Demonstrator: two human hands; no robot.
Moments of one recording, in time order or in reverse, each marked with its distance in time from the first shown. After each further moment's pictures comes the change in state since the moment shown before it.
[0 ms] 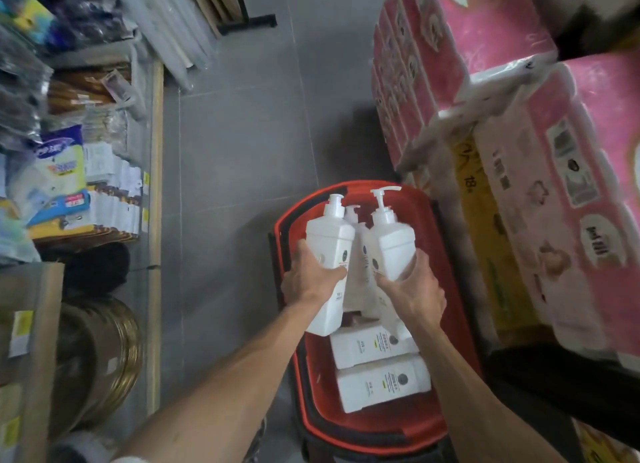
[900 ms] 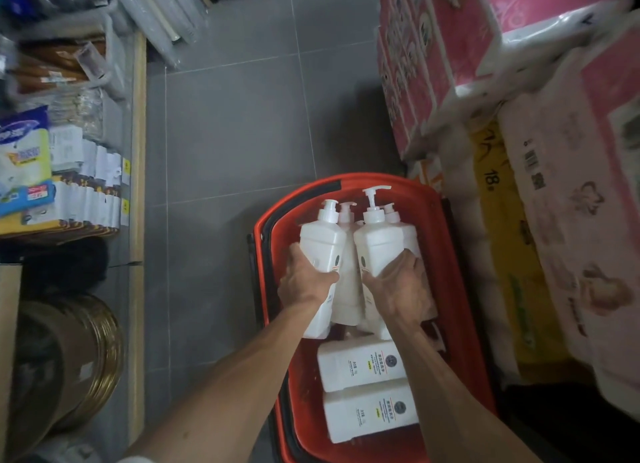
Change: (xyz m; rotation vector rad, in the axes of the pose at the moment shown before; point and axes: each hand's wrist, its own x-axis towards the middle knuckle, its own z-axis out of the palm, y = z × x) left_hand 0.067 -0.014 0.073 0.058 0.000 -0.136; right_hand 0.076 0.018 0.073 -0.081 0.074 -0.024
